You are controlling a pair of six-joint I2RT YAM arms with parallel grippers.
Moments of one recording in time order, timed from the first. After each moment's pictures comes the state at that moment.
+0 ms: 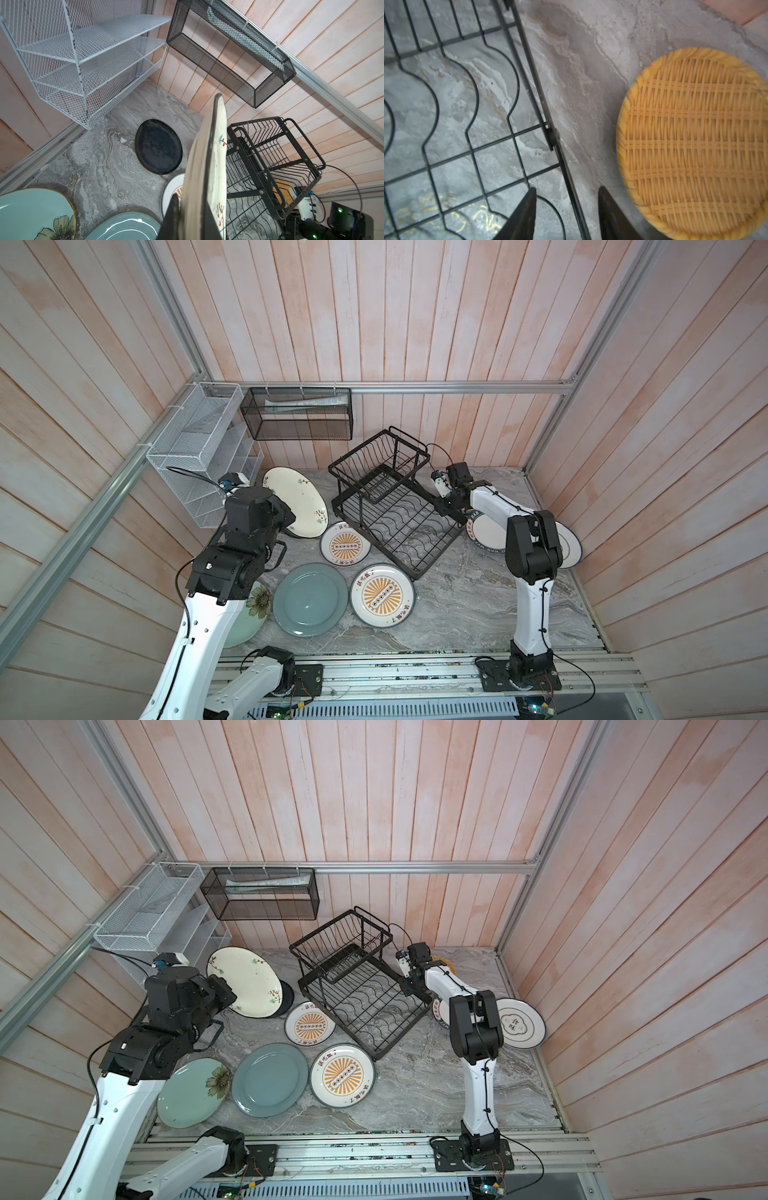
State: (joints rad) left arm -0.26 0.97 1.37 -0.86 -0.37 -0.66; right arm 0.29 2.16 1.70 -0.56 -0.05 -0.24
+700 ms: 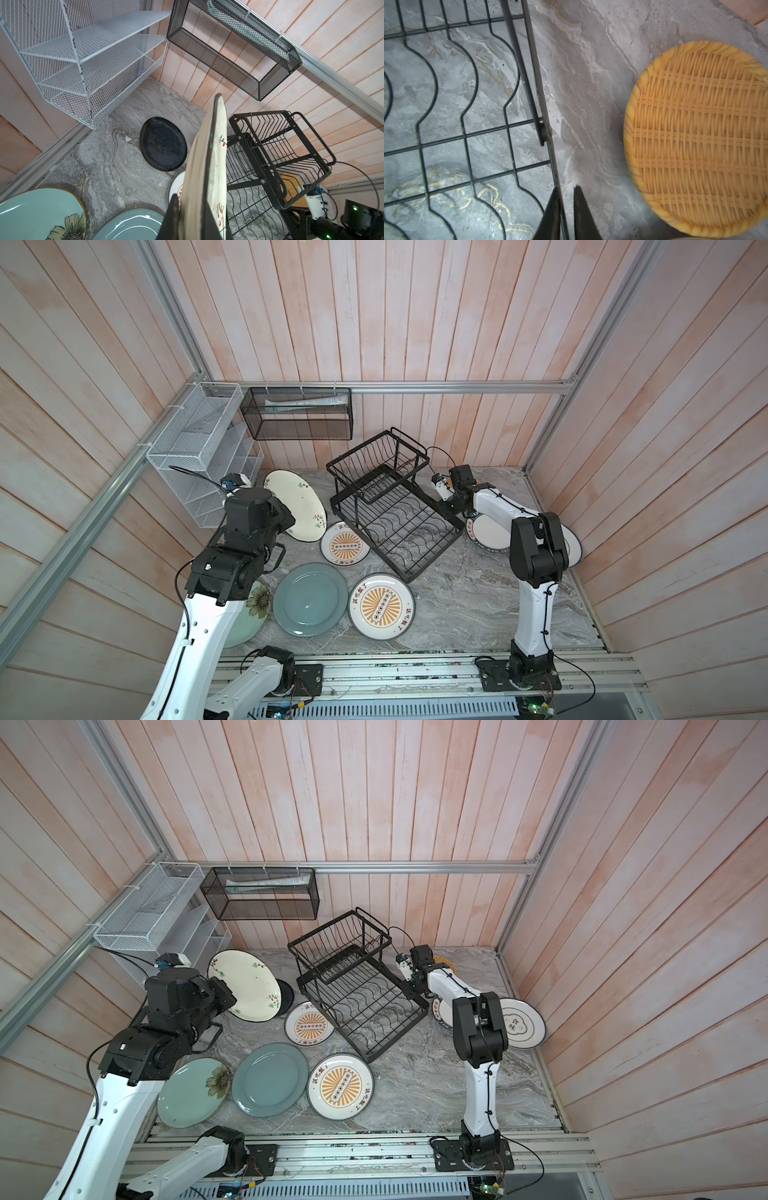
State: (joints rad) left arm -0.25 0.98 1.37 -0.88 -0.36 -0.62; right arm 0.27 2.10 1.61 -0.54 -0.08 -0.28
